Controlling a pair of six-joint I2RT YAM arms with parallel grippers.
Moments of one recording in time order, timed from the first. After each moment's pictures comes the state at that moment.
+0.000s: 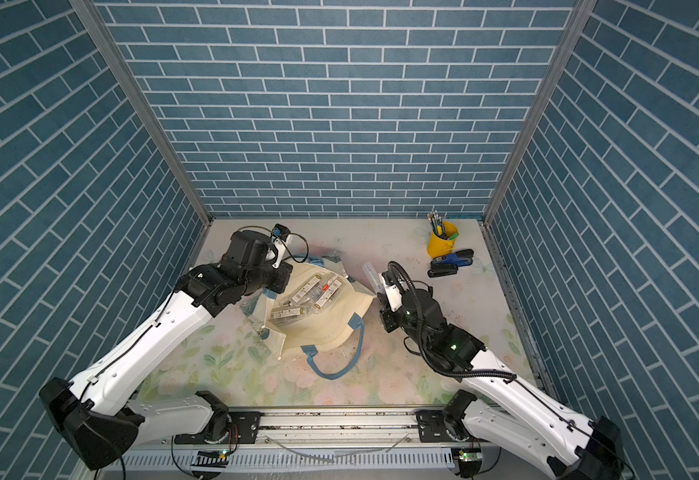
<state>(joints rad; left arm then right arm) -0.57 1.25 1.29 -0.76 -0.12 -0.05 0.82 0.81 0.67 -0.25 0.23 0.08</state>
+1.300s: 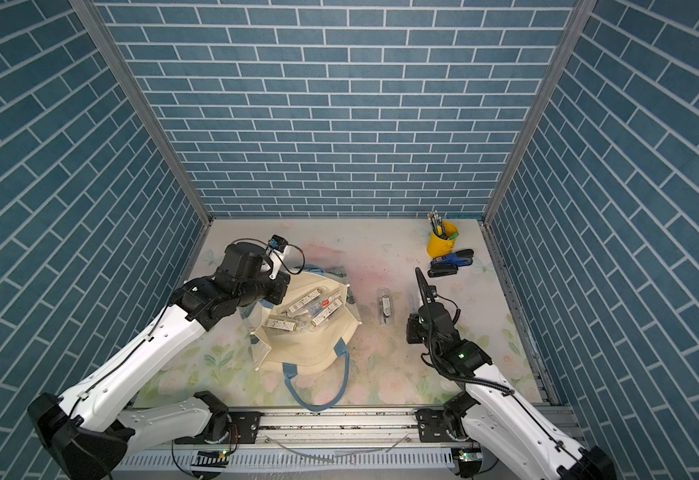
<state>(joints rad) -0.57 1.16 1.16 -0.72 -0.06 -0.08 0.53 0.81 0.46 -0.39 0.12 0.41</state>
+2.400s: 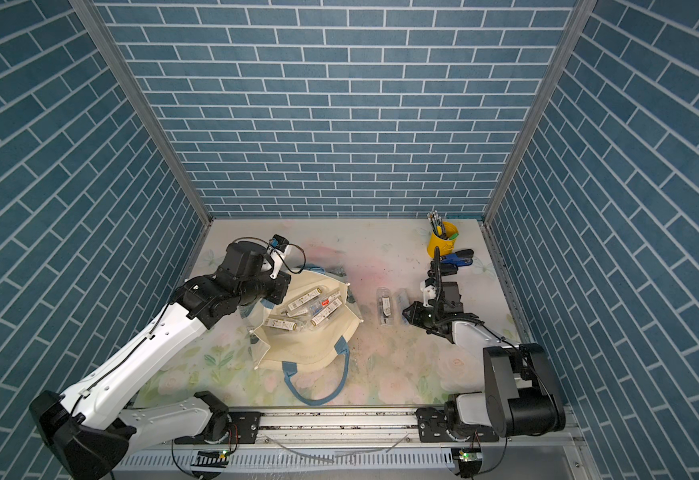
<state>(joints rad) -0.57 1.17 1.18 -0.73 -0.05 -0.08 0.15 1.37 0.52 -0.08 -0.48 0.42</state>
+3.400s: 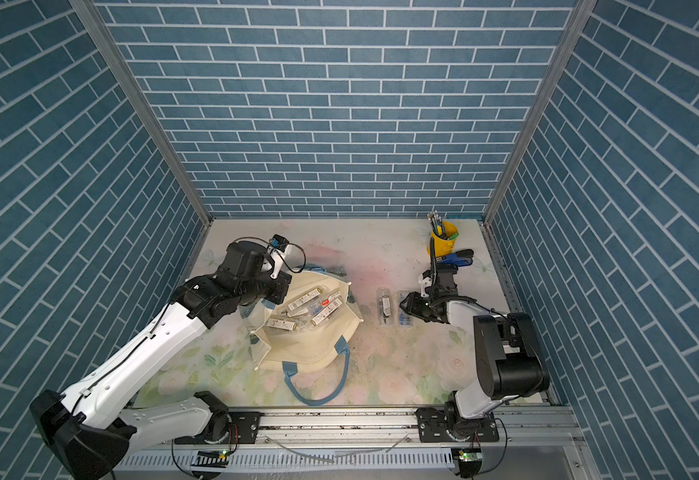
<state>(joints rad) -0.57 1.17 1.18 -0.73 -0.03 -0.10 0.15 1.57 0.69 -0.13 -0.46 0.39</state>
